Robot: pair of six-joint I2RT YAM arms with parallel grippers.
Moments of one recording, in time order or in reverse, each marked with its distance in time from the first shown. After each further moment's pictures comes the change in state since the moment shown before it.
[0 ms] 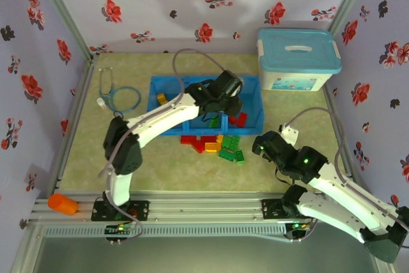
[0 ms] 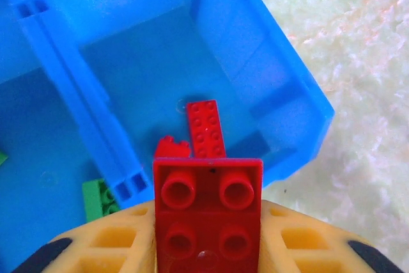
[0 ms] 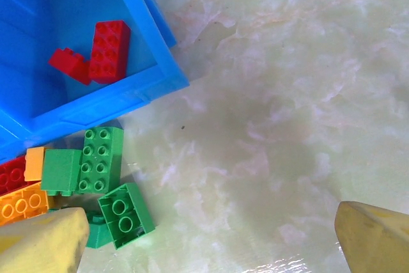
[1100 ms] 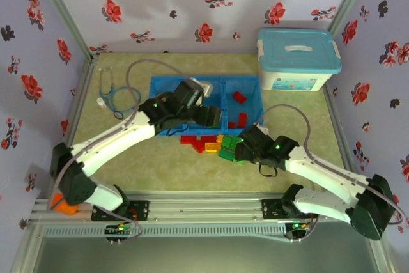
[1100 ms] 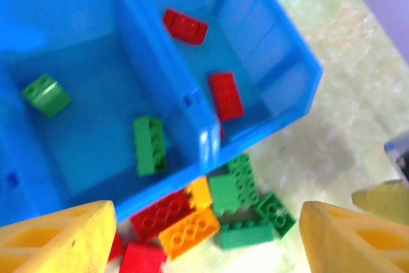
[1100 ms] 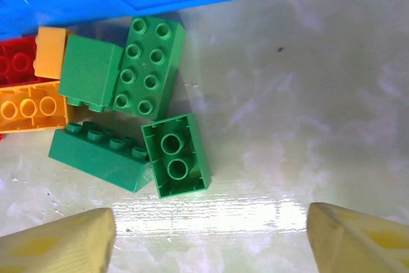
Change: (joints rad) left arm 0.046 -0.541 -0.542 0.122 0.021 -0.040; right arm 0.000 0.317 -0.016 0.235 -0.304 -0.189
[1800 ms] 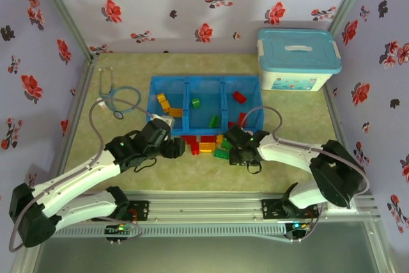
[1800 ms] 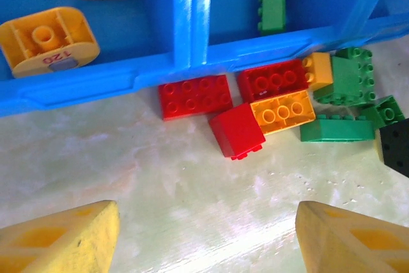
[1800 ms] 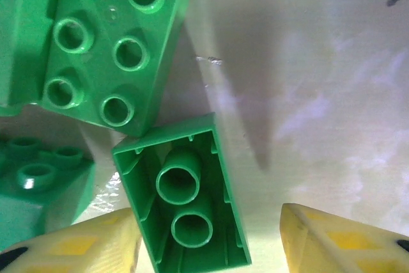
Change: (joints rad) left arm 0.019 -0.468 -0.549 -0.043 -0.101 -0.158; right arm 0.000 0.371 0.010 0.154 -0.067 -0.056
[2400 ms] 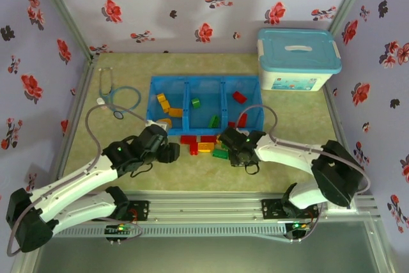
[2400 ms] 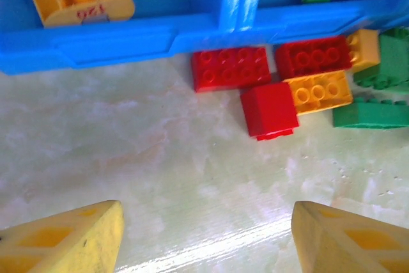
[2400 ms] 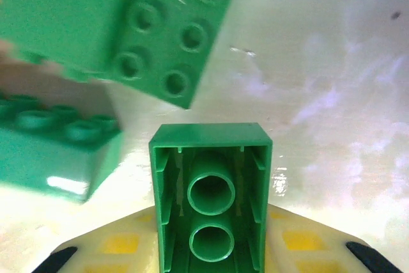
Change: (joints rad) left arm 0.007 -0.058 -0.098 -0.019 -0.019 -0.051; right arm 0.086 -0.028 0.079 -0.097 0.052 -0.002
